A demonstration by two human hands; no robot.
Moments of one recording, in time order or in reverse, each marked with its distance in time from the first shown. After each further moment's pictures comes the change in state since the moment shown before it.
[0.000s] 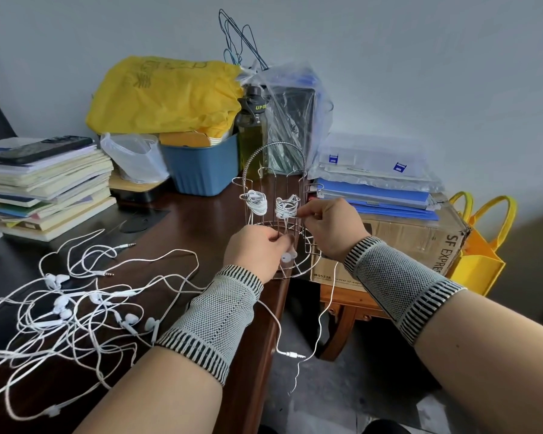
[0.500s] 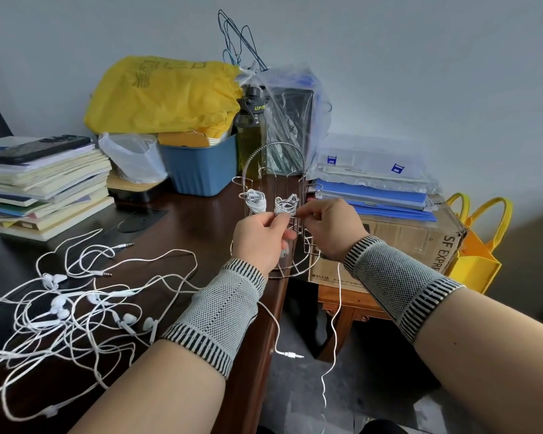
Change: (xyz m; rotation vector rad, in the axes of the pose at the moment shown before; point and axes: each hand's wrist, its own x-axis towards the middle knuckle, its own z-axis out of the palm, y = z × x) left_hand 0.003 0.017 0.007 -0.652 0.091 -0.112; right_hand 0.000 0.001 -0.002 0.016 -0.010 -0.009
